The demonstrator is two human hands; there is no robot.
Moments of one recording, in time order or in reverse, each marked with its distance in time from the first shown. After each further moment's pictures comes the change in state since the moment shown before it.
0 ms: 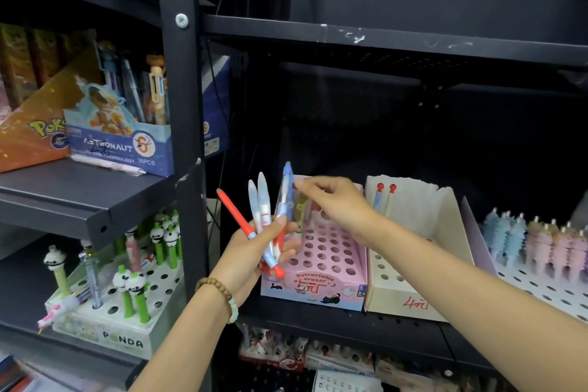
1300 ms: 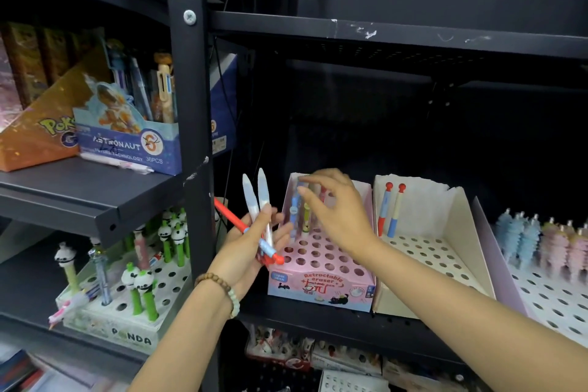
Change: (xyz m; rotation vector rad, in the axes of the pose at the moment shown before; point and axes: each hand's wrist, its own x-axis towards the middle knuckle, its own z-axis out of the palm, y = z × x) left_hand 0.016 -0.003 -0.014 -0.154 0.106 0.030; right_hand -0.002 0.022 0.019 -0.285 0.201 -0.305
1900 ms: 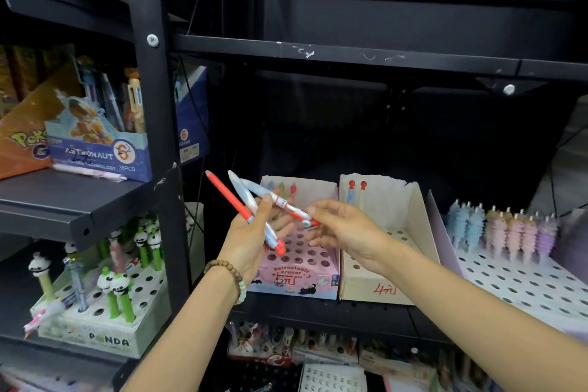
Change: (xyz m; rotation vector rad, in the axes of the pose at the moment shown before) left_hand -0.017 -0.002 0.053 0.076 -0.128 0.109; right_hand -0.038 -0.013 -0.063 0.632 -0.251 0.652
